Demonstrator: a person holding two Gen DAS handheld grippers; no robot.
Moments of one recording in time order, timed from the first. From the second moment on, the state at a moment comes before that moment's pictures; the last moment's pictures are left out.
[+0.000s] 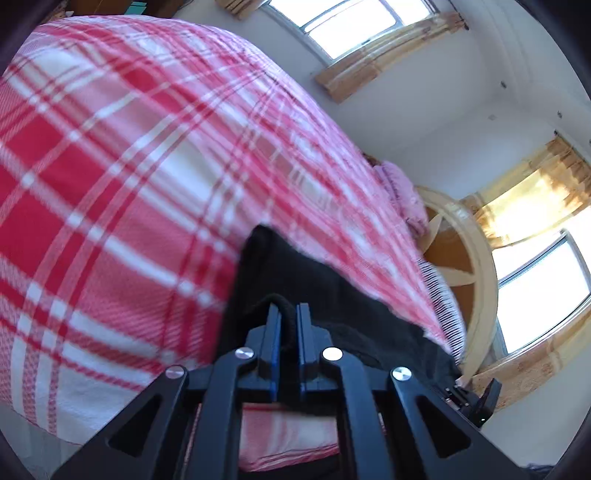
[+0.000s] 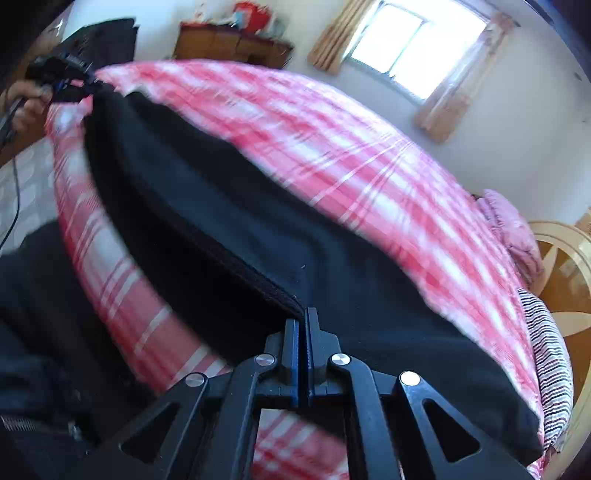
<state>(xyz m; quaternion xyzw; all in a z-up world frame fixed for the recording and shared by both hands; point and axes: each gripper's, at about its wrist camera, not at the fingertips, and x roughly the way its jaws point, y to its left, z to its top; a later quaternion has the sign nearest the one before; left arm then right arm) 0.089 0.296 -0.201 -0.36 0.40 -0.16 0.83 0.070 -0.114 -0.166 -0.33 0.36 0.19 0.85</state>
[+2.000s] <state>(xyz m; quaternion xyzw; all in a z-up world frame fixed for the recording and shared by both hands) 0.119 0.108 -0.129 -0.07 0.36 -0.23 0.90 0.078 -0.275 -0.119 -0.07 0.40 0.05 0.91</state>
